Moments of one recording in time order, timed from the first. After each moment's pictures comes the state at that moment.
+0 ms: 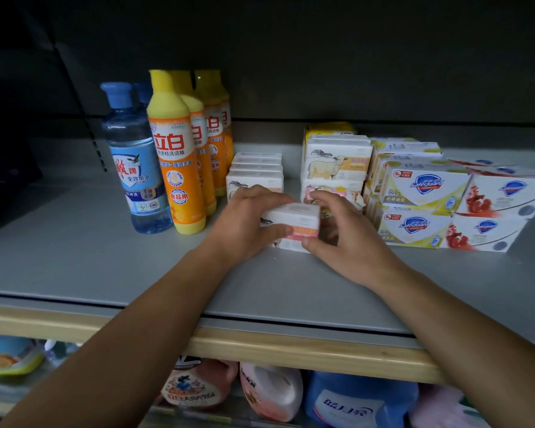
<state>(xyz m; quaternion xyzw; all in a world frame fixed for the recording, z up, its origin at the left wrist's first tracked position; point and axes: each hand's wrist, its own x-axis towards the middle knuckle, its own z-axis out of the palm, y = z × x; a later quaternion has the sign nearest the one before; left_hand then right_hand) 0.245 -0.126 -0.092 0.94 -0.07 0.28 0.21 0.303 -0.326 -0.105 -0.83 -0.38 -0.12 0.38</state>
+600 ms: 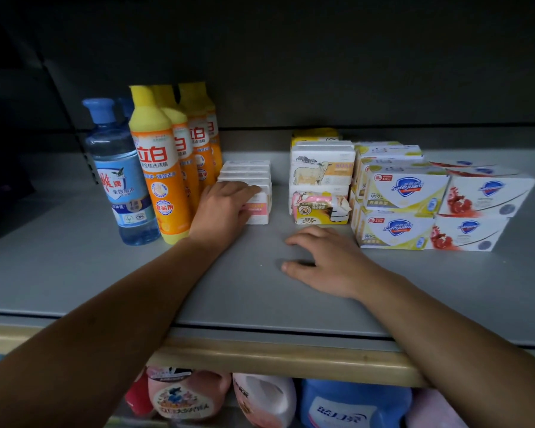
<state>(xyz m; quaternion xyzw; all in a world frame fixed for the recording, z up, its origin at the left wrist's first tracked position) 0.286 -0.095 -0.096 0.95 -0.02 0.32 0.02 0.306 -0.327 -0.115 -0.90 -0.39 -0.05 0.17</state>
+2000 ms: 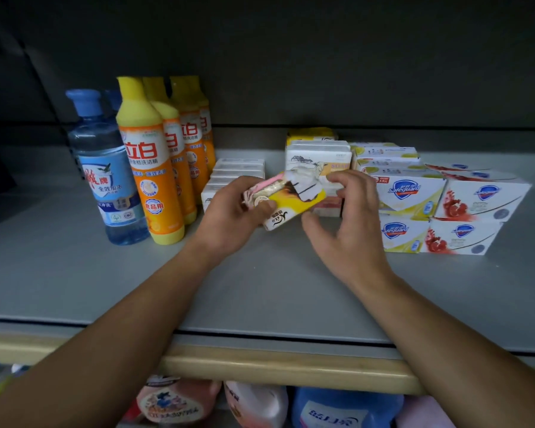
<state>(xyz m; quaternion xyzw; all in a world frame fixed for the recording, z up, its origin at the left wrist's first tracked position) 0.248 -0.152 -0.069 0.82 0.00 0.23 0.53 0.297 -0.330 -0.089 -0.75 -0.30 -0.31 0.50</state>
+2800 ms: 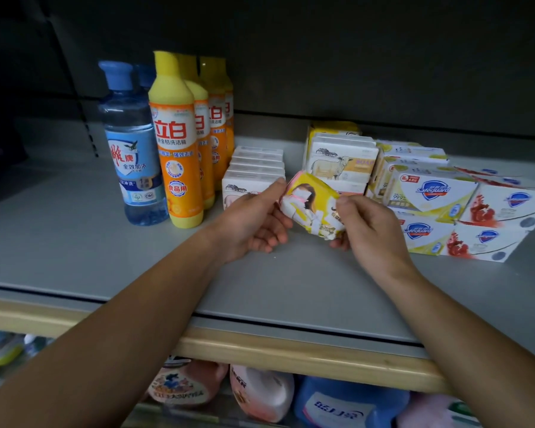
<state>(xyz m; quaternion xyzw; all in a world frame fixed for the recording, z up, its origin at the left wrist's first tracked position) 0.248 -0.138 -0.076 0.72 0.12 -0.01 0.69 0.299 -0.327 -0.093 -0.76 -0.24 -0.11 0.59</state>
